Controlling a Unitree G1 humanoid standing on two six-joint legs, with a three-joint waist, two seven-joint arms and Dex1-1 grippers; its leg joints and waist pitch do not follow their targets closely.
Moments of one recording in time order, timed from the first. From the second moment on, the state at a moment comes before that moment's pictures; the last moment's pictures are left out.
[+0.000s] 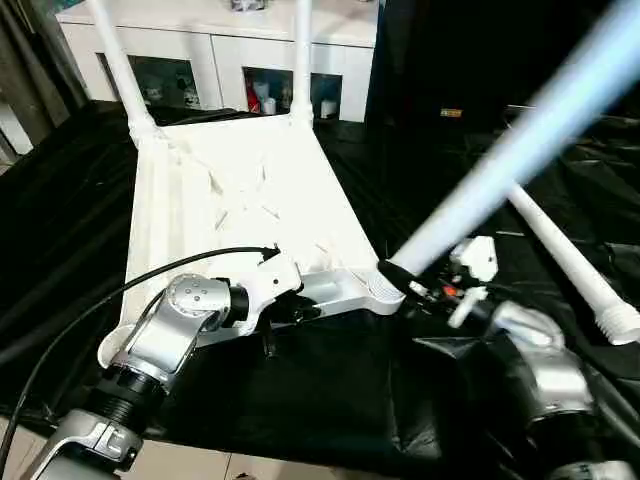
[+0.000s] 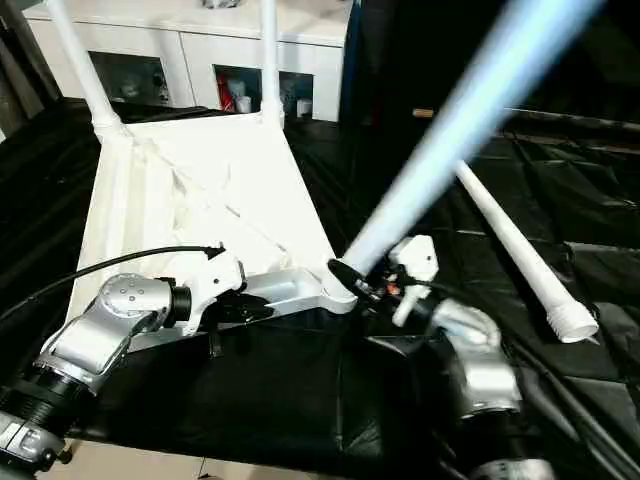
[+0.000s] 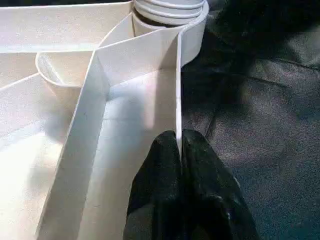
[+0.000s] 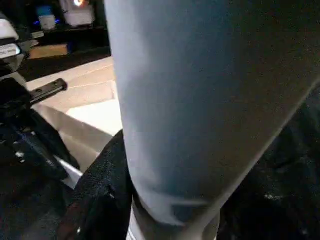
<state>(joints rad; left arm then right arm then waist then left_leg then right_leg) -0.47 0.42 -0.32 0.34 -0.01 0.18 -1.01 -0.34 -0.31 0.01 0.42 0.32 -0.03 0.91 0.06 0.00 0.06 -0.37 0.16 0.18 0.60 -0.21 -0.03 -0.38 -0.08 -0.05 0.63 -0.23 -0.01</state>
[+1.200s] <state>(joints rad) -0.50 0.43 -0.33 0.40 -0.01 0.11 -1.10 -0.62 -0.47 0.20 0.57 0.21 0.14 1.25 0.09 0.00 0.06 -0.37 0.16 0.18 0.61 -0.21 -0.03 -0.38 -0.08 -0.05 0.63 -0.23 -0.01</state>
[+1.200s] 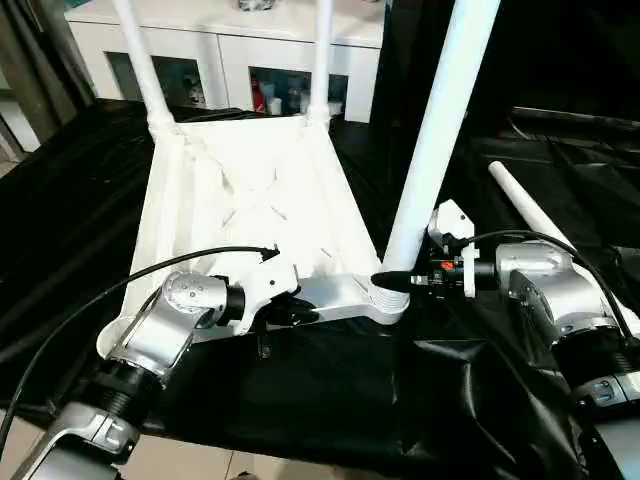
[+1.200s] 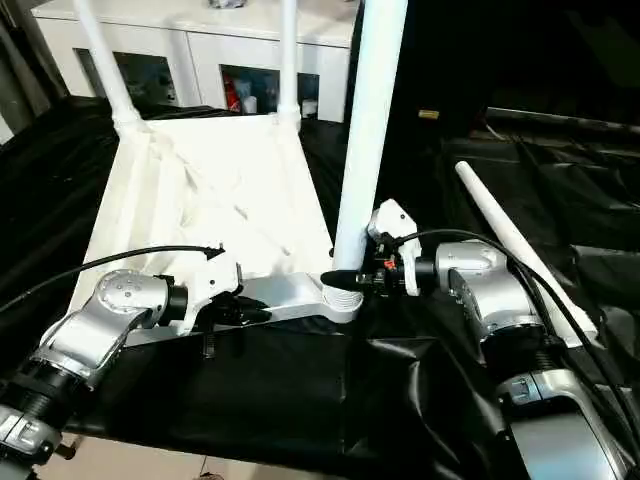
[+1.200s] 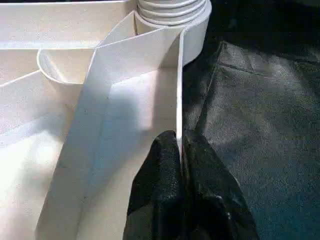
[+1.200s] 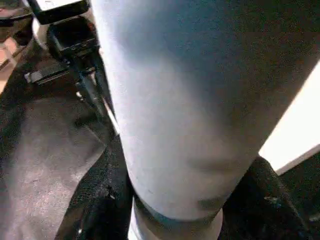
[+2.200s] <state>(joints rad) -0.49 0.44 -0.32 0.42 0.00 0.15 -1.04 -0.62 -0.34 0.14 0.67 0.20 0.09 1.04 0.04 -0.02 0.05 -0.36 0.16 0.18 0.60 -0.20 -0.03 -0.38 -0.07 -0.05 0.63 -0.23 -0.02</state>
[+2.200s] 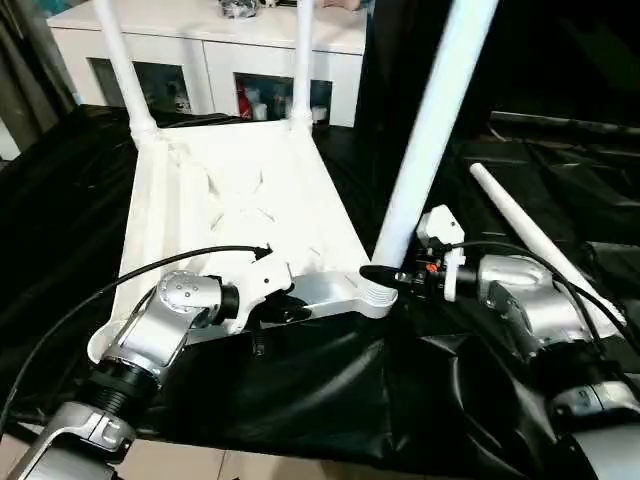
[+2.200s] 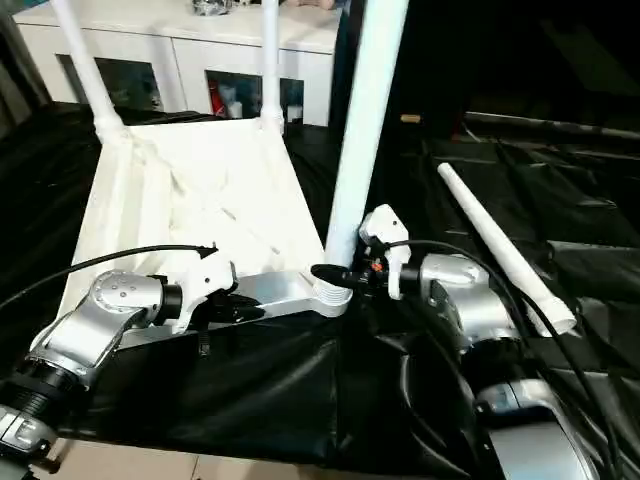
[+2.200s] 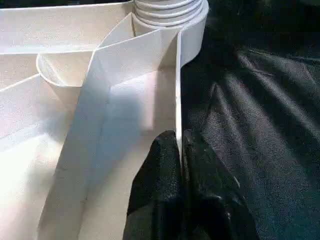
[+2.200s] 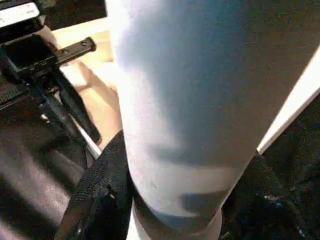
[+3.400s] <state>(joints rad) -0.56 0.09 -0.29 0.39 0.11 0.57 -0.51 -0.89 -0.10 -0.02 1.10 0.10 0.10 0.32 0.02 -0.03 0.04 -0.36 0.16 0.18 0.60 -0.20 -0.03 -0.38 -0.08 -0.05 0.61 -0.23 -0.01</state>
